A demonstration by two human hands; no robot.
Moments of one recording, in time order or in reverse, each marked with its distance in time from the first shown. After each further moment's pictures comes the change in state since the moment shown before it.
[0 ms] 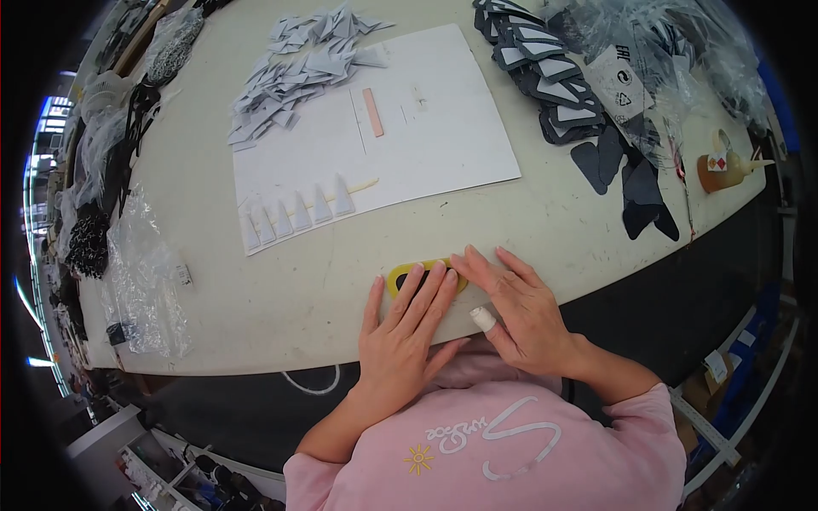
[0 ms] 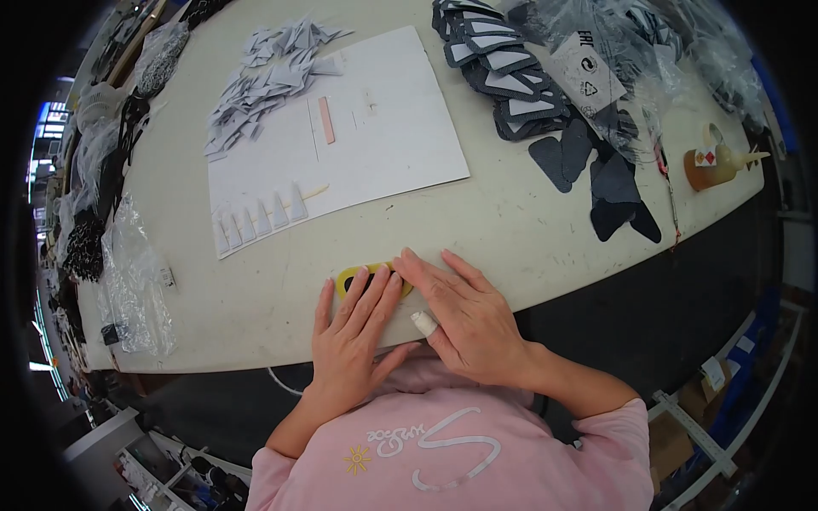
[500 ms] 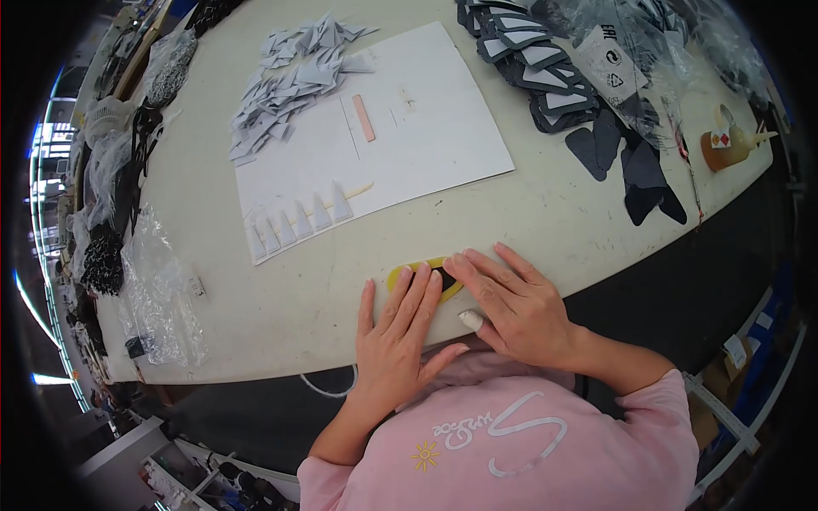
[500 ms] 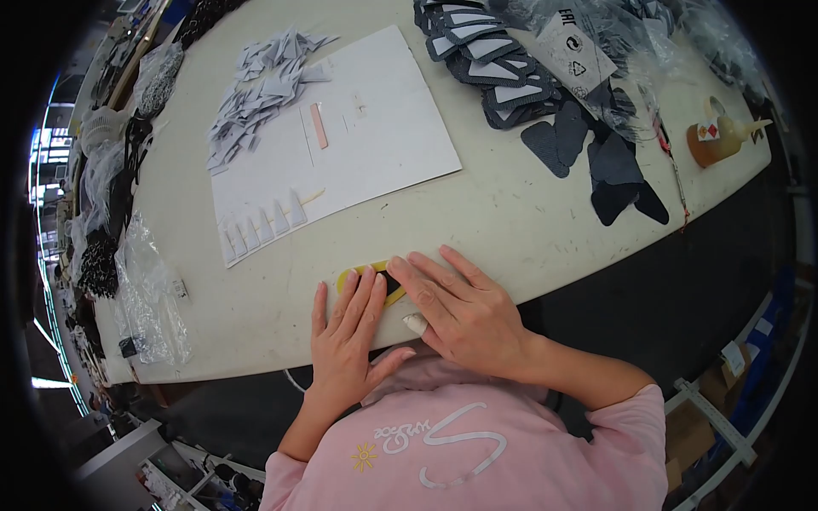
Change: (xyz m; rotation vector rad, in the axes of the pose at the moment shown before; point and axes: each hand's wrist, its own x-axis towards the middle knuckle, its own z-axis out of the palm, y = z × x) left_hand -0.006 -0.009 -0.004 0.017 -0.009 0.017; right_hand -0.004 0.003 0.009 -0.297 0.028 -0.099
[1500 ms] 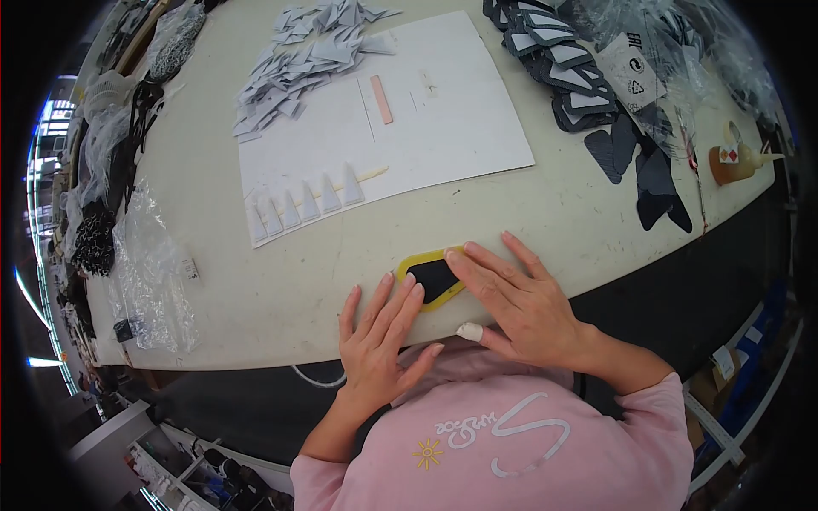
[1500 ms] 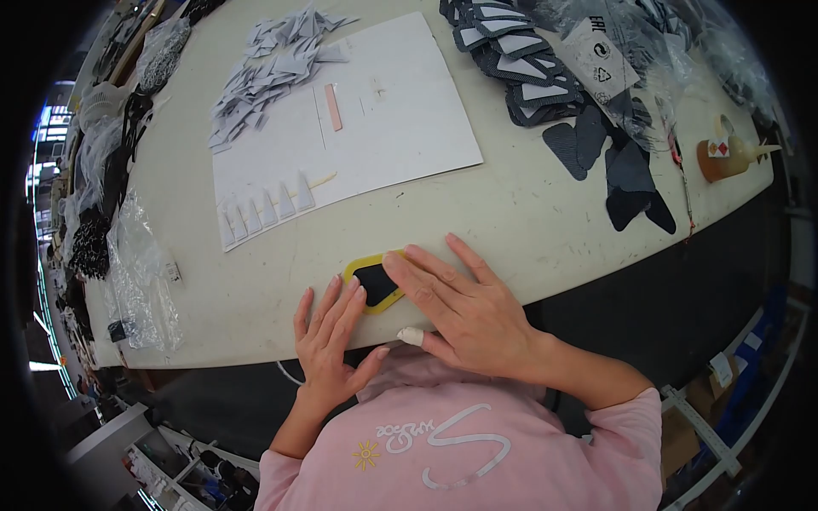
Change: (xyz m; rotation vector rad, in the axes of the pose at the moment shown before) left_hand -0.031 -0.018 0.003 -0.129 0.167 -0.065; right_hand 0.011 -0.004 0.000 -0.002 -0.092 -0.030
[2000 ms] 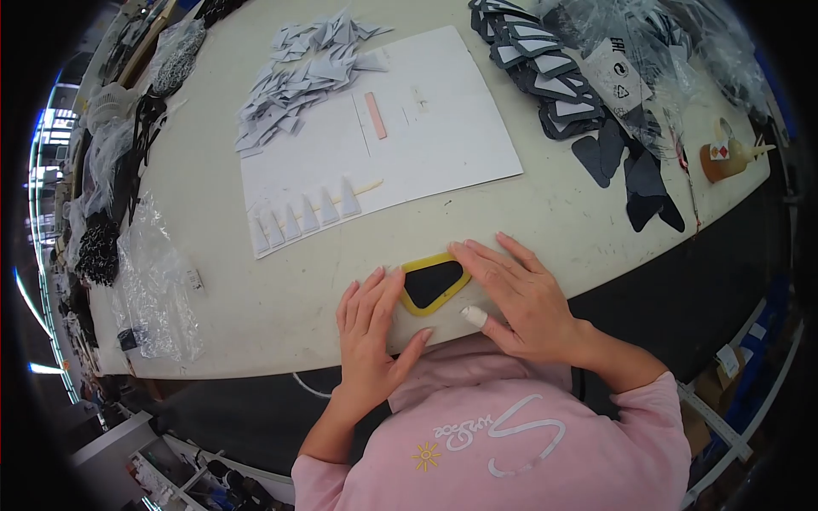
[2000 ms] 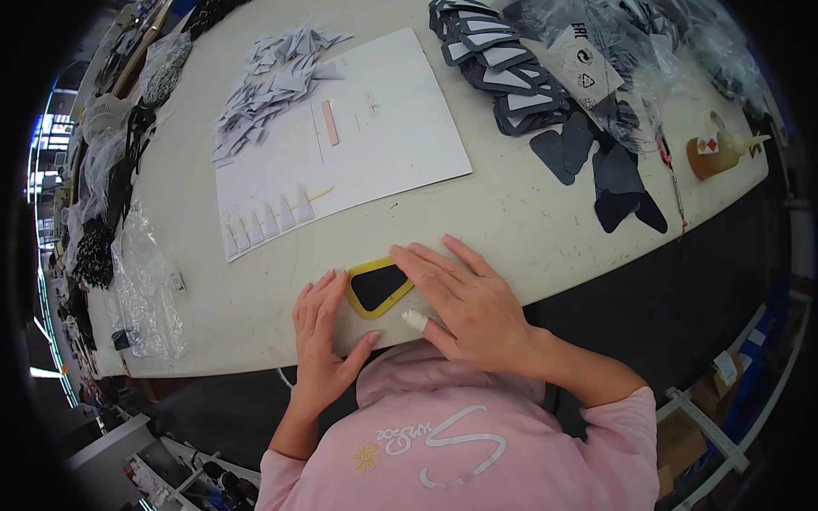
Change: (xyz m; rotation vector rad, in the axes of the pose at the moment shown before) left_hand 0.020 -0.001 -0.009 -0.129 -0.003 -0.060; right_hand 0.003 0.006 -0.011 0.189 0.026 0.083
